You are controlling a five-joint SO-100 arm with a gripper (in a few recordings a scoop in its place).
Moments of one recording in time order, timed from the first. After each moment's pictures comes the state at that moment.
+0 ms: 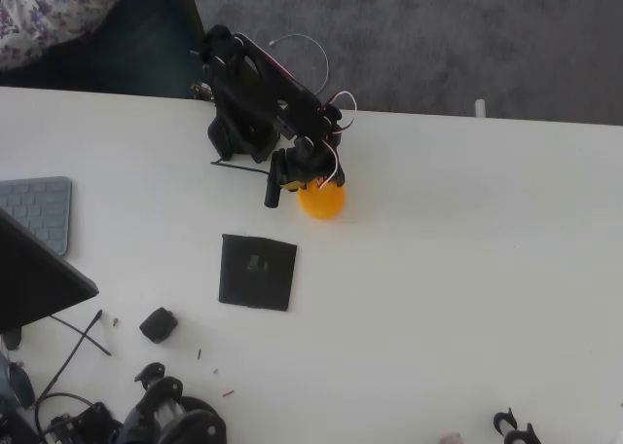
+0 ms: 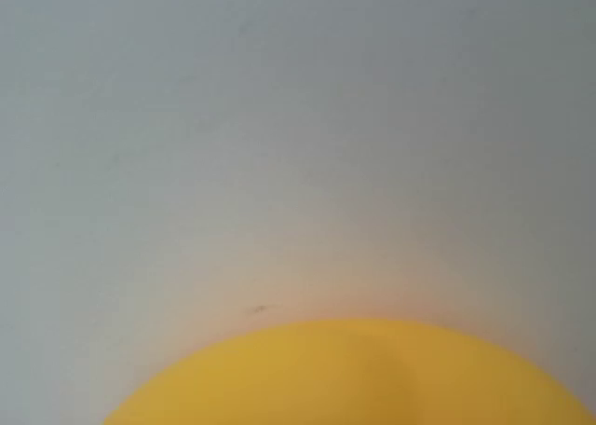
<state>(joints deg) -46.8 122.0 136.8 71.2 -42.7</state>
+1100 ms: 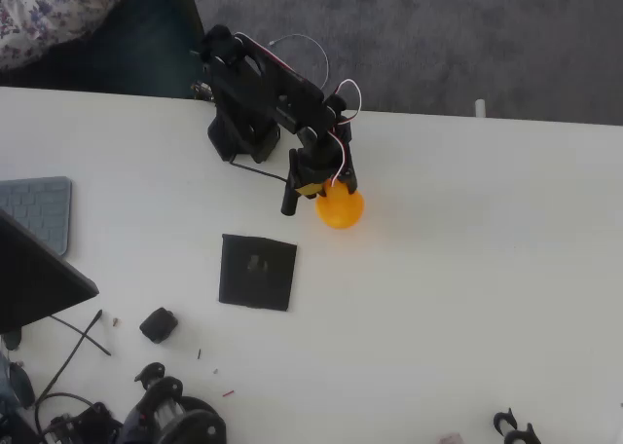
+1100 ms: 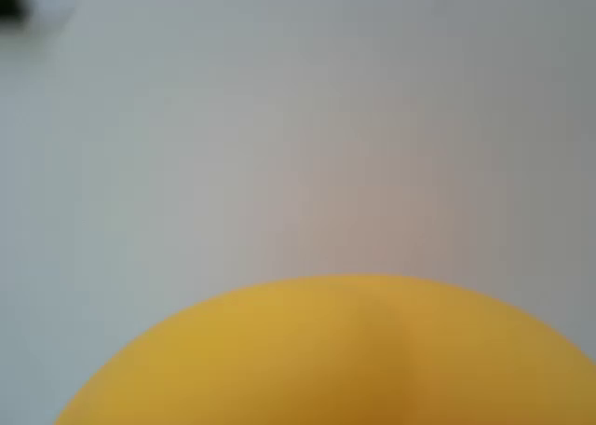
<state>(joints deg) -46.8 122.0 122.8 71.6 -42.2</state>
